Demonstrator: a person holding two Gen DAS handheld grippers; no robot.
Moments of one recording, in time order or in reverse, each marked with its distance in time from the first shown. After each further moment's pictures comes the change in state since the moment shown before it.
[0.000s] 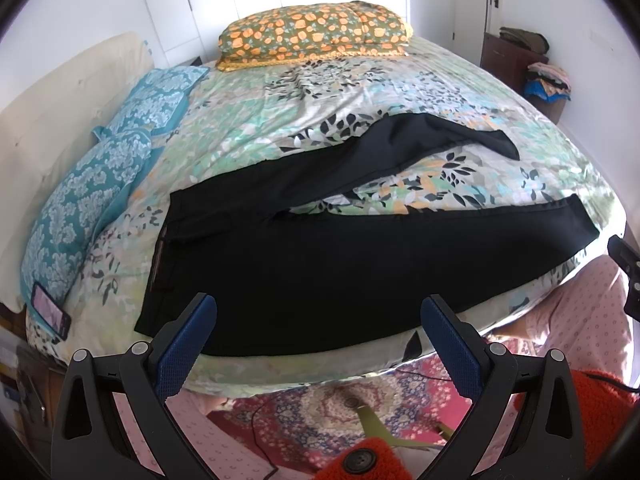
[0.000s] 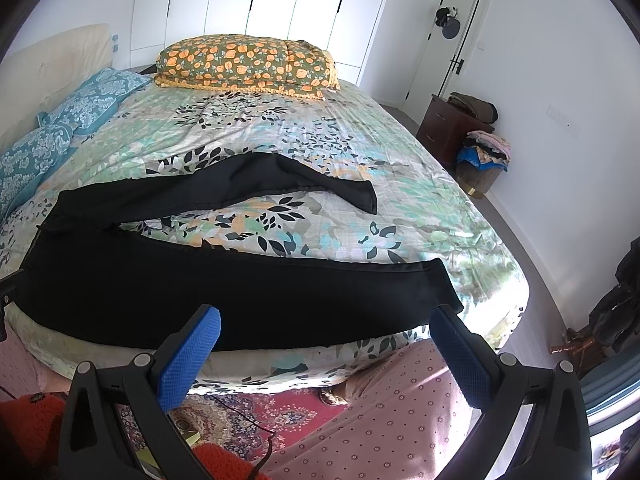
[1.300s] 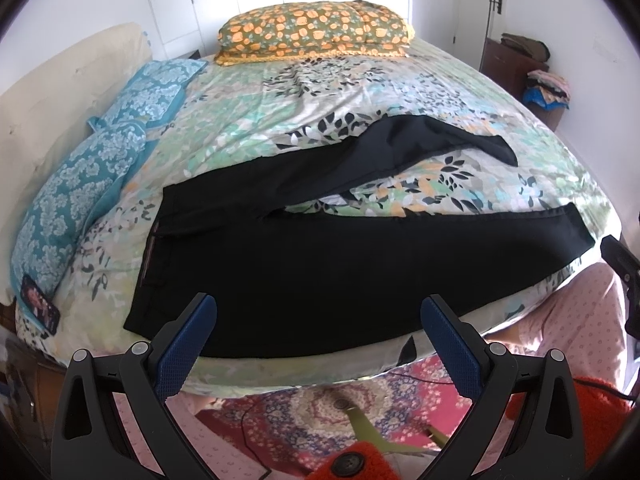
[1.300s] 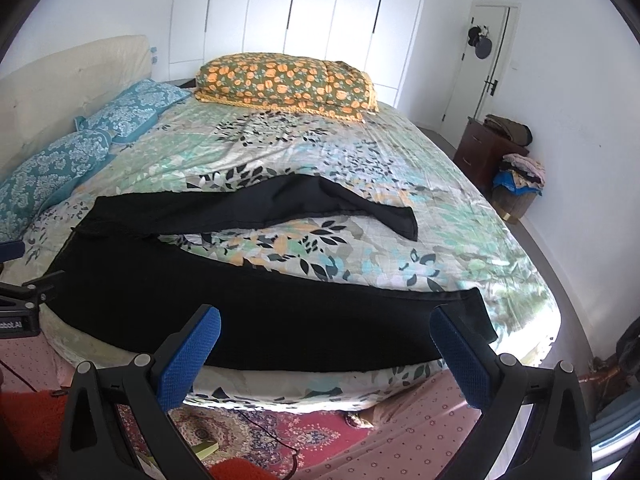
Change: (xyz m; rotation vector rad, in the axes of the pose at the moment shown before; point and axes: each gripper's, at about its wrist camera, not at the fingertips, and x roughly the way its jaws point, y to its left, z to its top) left arm 0.009 0.012 0.001 -0.031 0.008 -0.041; right arm -0.012 0.019 0.008 -0.057 -0.129 0.175
